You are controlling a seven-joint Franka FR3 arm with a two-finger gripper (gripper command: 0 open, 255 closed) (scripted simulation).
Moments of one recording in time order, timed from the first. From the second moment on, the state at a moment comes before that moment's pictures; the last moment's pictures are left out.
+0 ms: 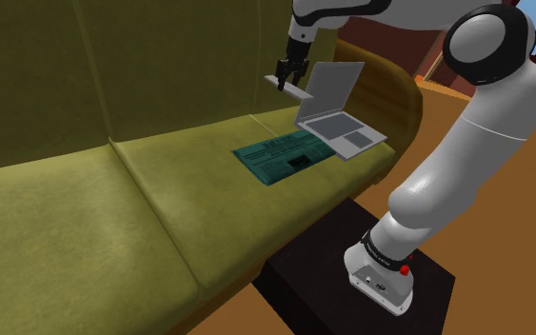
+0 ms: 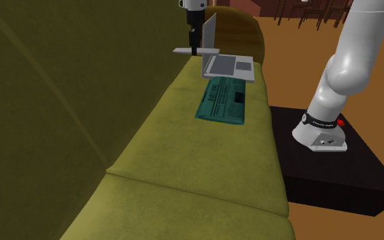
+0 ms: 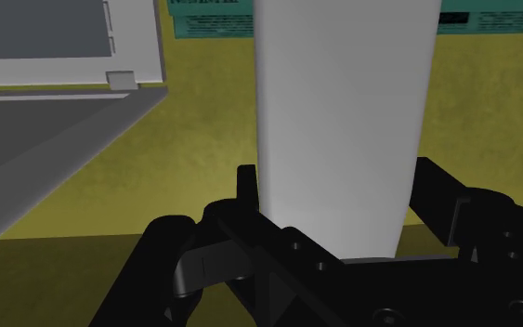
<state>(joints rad) -0.31 0.09 0.14 -1.77 -0.03 1.84 -0.11</state>
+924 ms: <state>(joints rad) -0.31 0.13 0.14 -1.91 -0.04 2.02 -0.11</state>
